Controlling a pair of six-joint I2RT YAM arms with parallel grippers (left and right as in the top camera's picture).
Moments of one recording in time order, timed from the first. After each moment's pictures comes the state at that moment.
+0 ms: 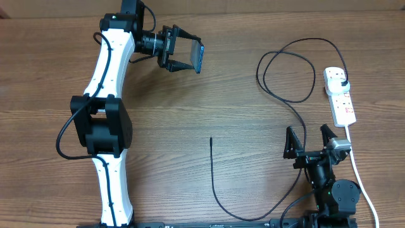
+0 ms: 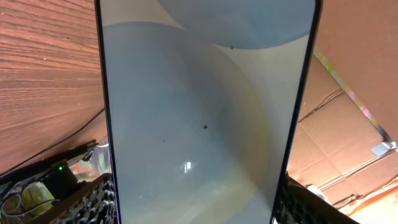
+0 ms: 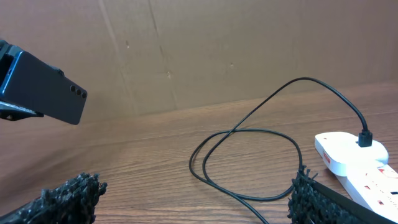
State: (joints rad) left arm -0.08 2.36 2.22 -1.18 1.20 -1.07; right arm -0.06 0.01 0.02 -0.02 -0.18 0.20
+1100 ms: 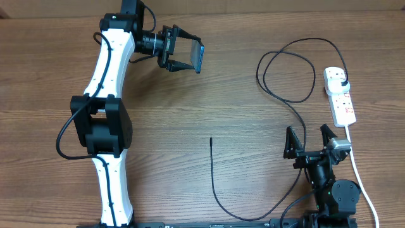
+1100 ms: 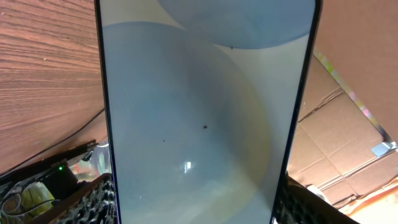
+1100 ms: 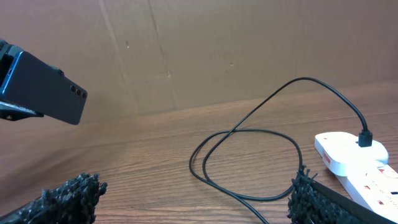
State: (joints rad) left arm -0.08 2.36 2.22 -1.18 1.20 -1.07; right arm -0.06 0.01 0.02 -0.02 -0.18 0.20
